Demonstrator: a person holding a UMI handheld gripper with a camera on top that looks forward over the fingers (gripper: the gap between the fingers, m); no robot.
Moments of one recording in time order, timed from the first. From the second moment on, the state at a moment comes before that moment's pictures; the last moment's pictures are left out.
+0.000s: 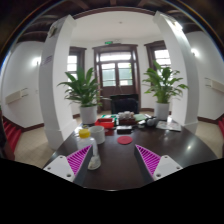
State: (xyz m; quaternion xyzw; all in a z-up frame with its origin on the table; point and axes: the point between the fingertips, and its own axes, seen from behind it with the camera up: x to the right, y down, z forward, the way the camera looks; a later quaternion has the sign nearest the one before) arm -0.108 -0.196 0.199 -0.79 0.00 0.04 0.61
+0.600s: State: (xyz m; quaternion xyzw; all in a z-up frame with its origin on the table) arm -0.218 -0.090 0.076 -0.79 -0.04 0.07 0.61
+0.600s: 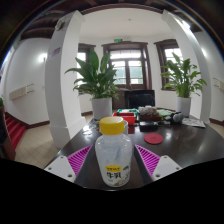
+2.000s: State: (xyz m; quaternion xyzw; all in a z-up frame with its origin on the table) arm -0.132 0.114 0.129 -0.49 -0.57 -0.52 0.40
